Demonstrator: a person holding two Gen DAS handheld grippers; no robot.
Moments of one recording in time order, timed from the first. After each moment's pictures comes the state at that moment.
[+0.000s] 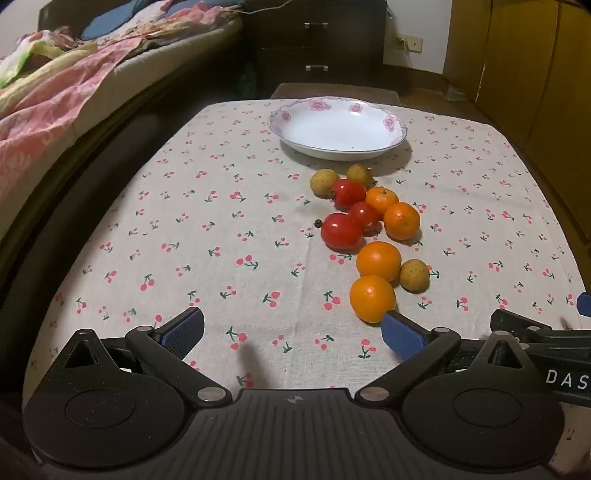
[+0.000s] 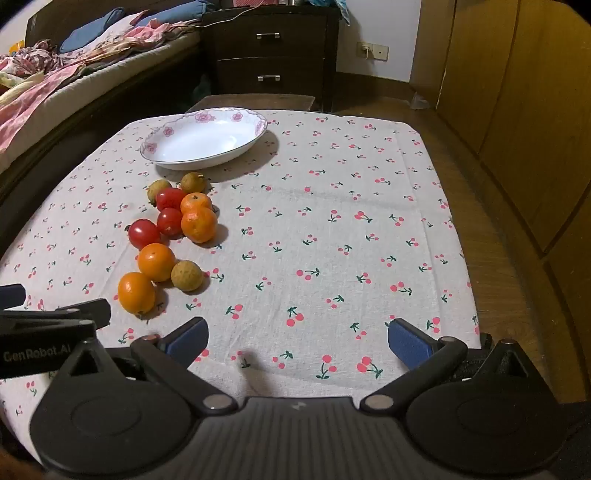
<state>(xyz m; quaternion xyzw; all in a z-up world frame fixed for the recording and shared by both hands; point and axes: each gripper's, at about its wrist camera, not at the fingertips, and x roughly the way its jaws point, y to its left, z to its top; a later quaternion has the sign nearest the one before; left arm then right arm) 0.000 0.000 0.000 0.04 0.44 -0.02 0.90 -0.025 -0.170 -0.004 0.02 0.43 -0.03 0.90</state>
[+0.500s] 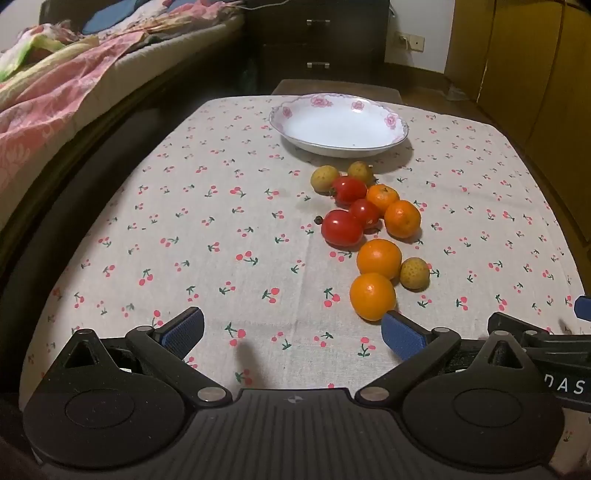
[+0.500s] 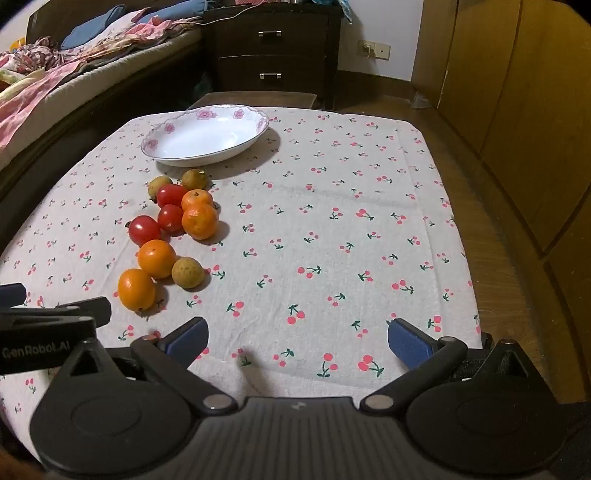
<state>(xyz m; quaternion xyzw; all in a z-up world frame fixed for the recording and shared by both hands) 0.000 0.003 -0.002 0.04 0.44 -0.02 0.90 -0.024 -0.169 -0.004 0.02 0.44 -0.03 0.90</state>
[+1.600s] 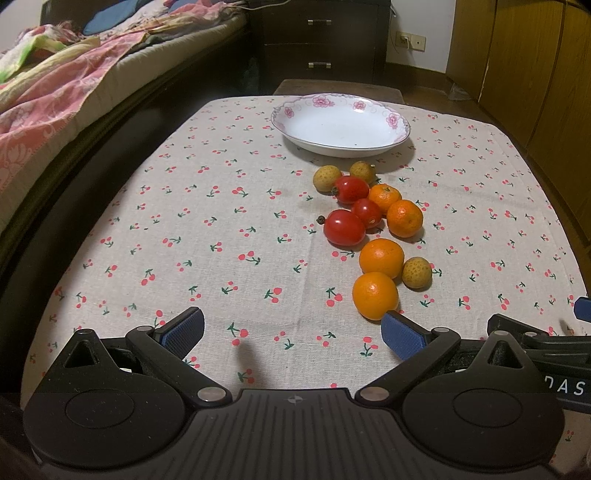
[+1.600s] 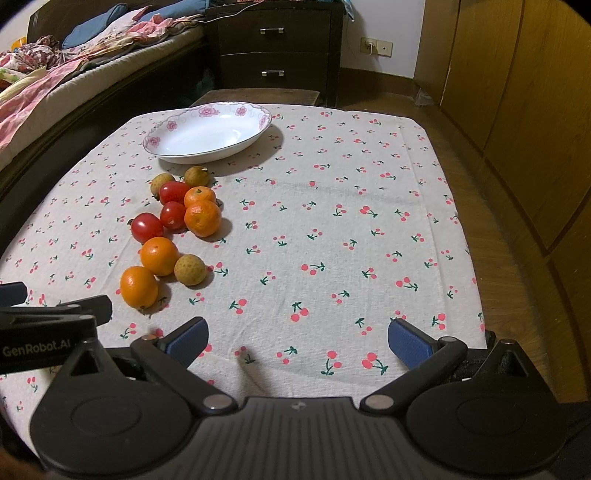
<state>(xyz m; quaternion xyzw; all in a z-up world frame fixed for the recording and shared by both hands) -0.001 0.004 0.000 0.04 0.44 -0.02 0.89 -0.024 -0.167 -0.007 0.02 0.44 -0.03 0.90</state>
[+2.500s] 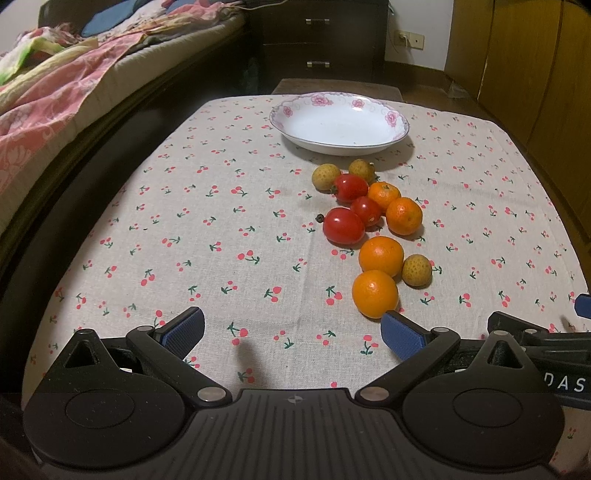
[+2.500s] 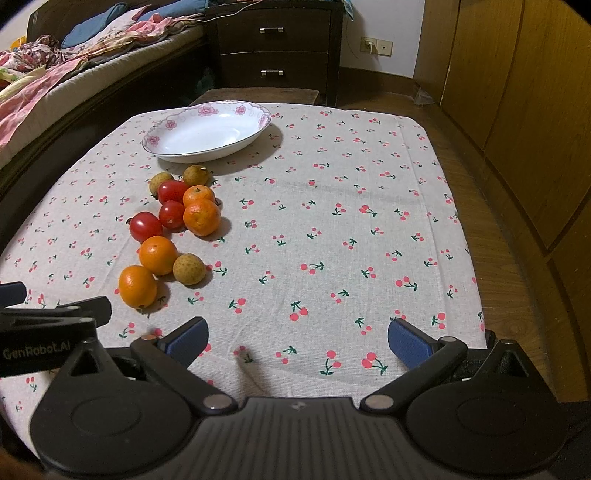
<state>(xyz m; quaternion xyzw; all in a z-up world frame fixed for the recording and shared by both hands) -0.001 0.005 -0.003 0.04 0.44 -0.02 0.89 -0.023 -0.167 -0.008 0.02 0.44 -0.03 0.90</state>
